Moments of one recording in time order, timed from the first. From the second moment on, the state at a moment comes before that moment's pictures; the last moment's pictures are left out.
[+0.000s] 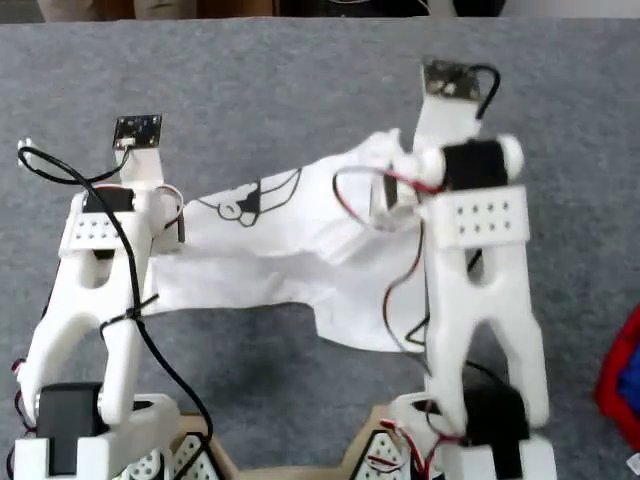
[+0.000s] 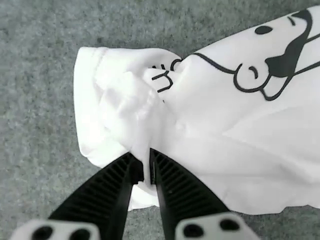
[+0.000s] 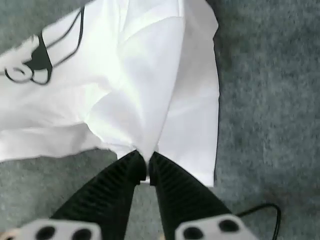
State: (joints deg) left arm -6.3 -15.6 33.0 60.4 -8.0; right arm -10.7 -16.8 1.1 101.3 -22.7
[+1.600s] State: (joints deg) left arm -9.0 6.2 22.8 60.4 -7.6; right arm -4.4 -45.6 45.3 94.4 -13.2
